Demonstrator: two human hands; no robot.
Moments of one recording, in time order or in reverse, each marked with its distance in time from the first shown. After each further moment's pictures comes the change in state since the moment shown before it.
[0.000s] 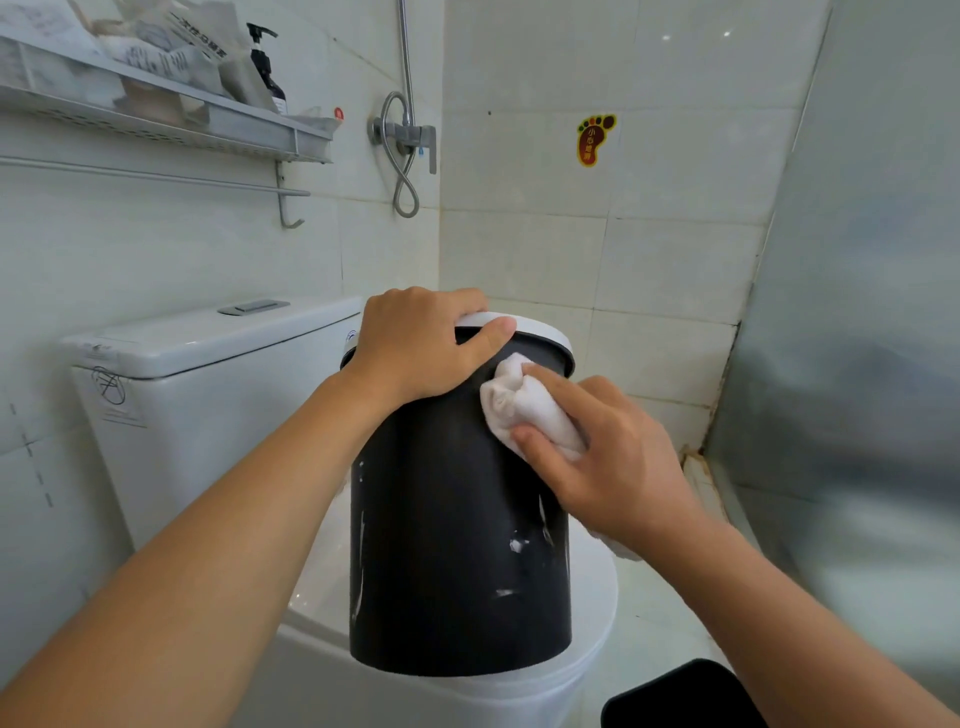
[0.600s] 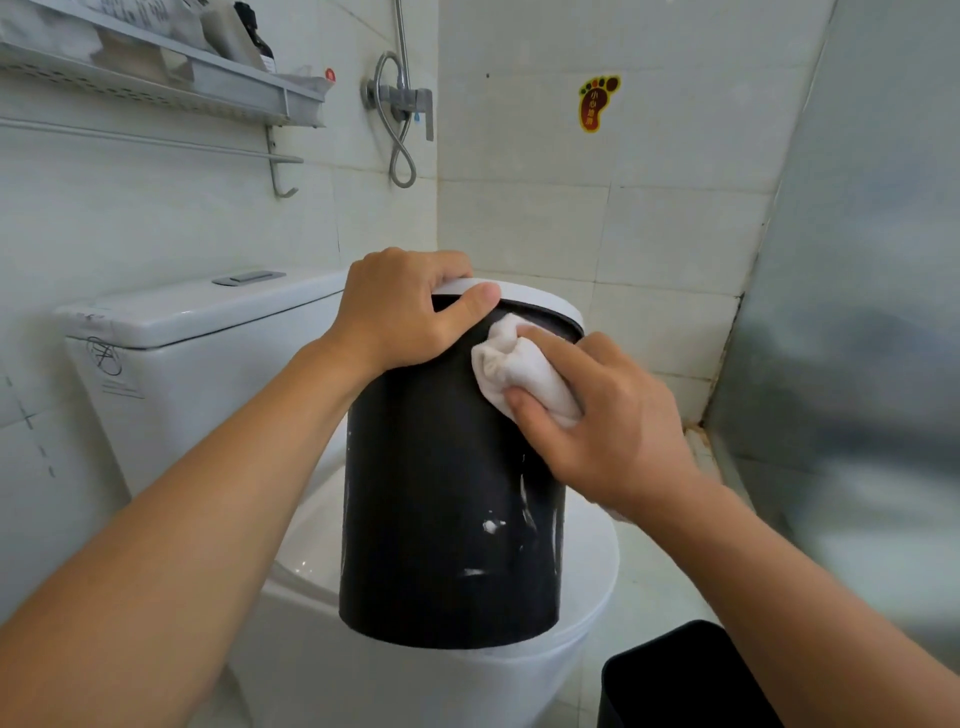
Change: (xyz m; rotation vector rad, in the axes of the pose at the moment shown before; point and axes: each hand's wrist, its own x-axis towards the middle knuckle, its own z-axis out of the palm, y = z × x) left_hand -0.008 -0.012 -0.011 -0.133 0.020 0.069; right_hand 0.001 -0.015 -0.003 -0.060 0.076 -0.031
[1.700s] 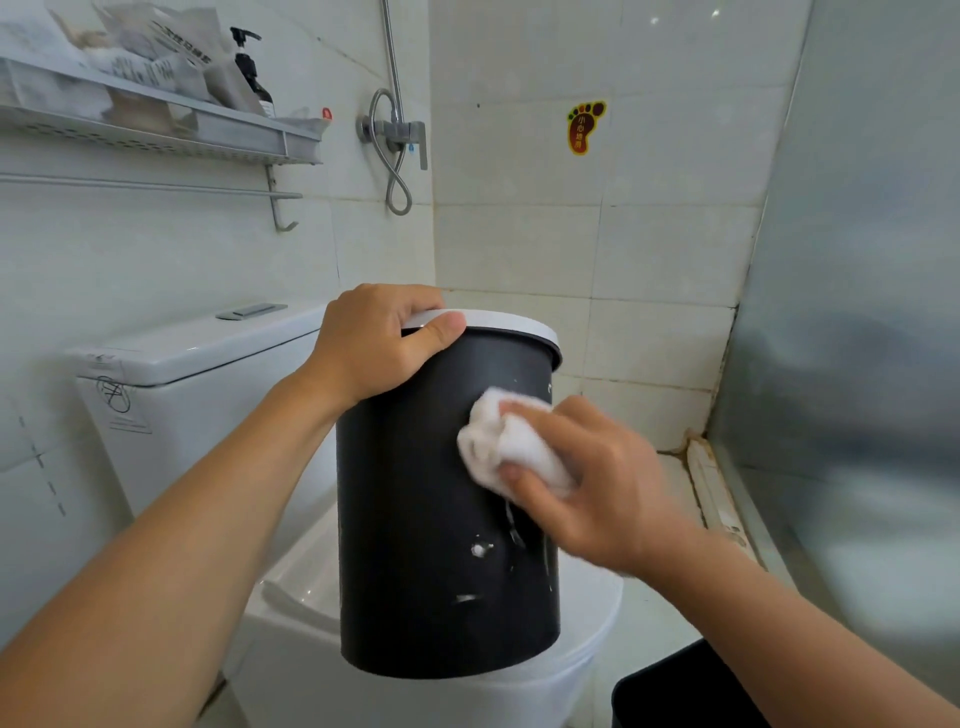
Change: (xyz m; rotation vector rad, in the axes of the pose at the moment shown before) left_hand -0.007 -0.010 -0.017 -0.141 -0.095 -0.066; right_hand -0.026 0.004 0.004 0.135 -0.076 -0.053
